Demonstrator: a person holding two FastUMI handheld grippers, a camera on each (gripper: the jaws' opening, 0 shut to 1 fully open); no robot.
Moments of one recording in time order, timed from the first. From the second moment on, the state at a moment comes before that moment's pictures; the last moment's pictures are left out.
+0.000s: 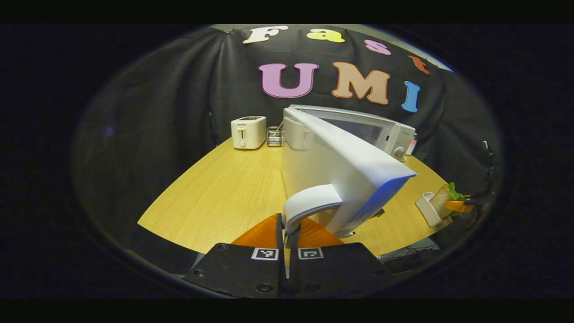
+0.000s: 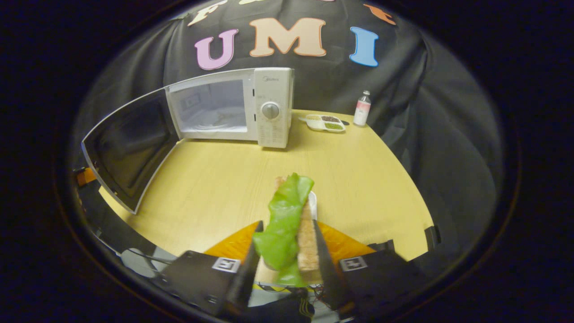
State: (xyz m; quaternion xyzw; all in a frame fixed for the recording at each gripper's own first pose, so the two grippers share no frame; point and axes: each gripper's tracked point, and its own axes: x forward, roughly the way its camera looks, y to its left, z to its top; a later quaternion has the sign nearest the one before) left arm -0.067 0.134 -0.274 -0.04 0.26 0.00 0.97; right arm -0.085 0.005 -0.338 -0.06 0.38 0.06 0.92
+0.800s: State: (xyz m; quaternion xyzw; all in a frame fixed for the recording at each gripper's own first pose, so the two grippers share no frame) left arm -0.069 0.121 -0.266 0.01 0.23 -0.04 0.97; right arm -0.060 0.034 -0.281 -0.09 0.33 0.11 0.93
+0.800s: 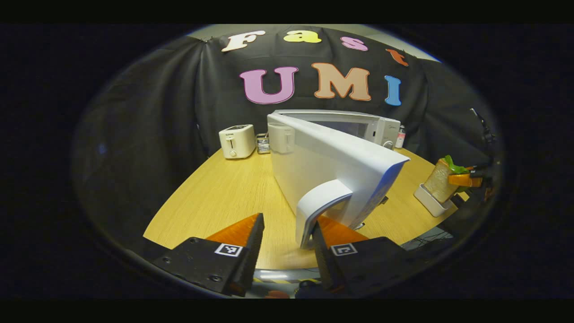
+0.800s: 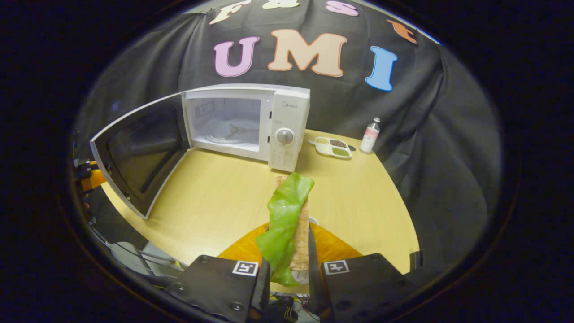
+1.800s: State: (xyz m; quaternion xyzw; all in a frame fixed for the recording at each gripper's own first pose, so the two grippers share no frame) left arm -0.105 0.154 -0.176 -0.09 0.15 -0.06 0.98; right arm 0.073 0.277 -0.271 0.36 0.36 0.12 0.85
